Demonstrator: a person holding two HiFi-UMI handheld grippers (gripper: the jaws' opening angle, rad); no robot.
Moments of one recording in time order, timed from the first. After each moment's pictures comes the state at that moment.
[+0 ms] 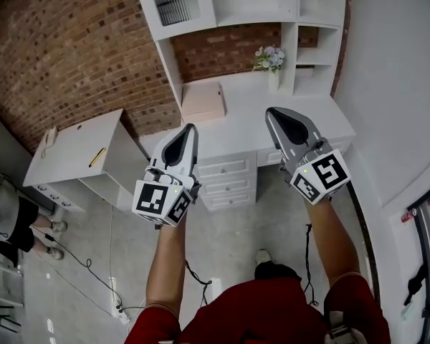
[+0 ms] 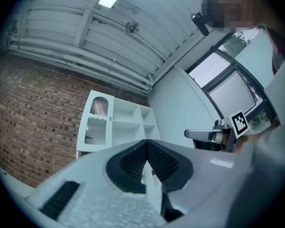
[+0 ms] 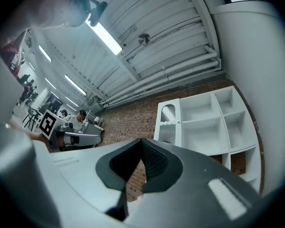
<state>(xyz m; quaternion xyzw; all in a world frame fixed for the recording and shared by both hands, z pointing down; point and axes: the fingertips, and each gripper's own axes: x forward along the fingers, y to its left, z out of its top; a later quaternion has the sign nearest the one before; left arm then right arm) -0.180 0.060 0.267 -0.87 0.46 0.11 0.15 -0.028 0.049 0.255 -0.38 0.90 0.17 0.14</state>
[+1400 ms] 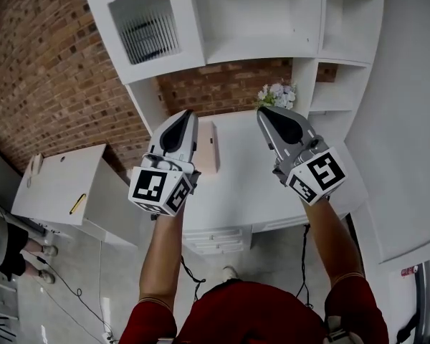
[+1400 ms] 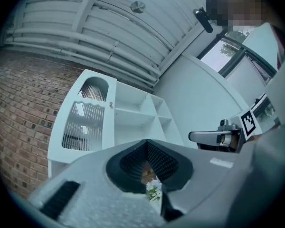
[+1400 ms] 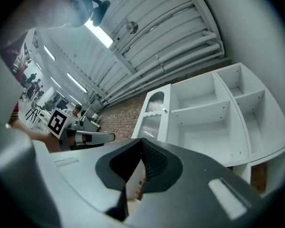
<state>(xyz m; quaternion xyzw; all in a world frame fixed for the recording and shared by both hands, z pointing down) -0.131 -0.298 0.218 -0.86 0.47 0.11 0.18 -0.004 -0.290 0.222 -0.34 0.91 0.19 0.14</state>
